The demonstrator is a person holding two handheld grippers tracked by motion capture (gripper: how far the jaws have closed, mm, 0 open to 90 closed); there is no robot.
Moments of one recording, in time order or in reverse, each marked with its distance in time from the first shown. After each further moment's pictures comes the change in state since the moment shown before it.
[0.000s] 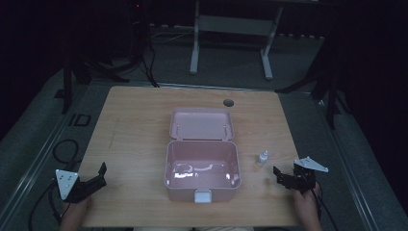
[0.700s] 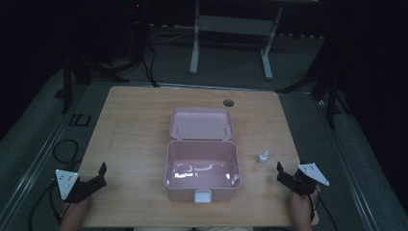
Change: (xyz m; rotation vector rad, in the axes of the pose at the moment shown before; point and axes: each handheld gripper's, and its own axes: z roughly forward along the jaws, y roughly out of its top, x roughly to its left) left arm 0.000 0.000 0.000 -0.002 0.002 0.001; right arm 0.009 -0.017 0.002 -0.259 -0.186 0.022
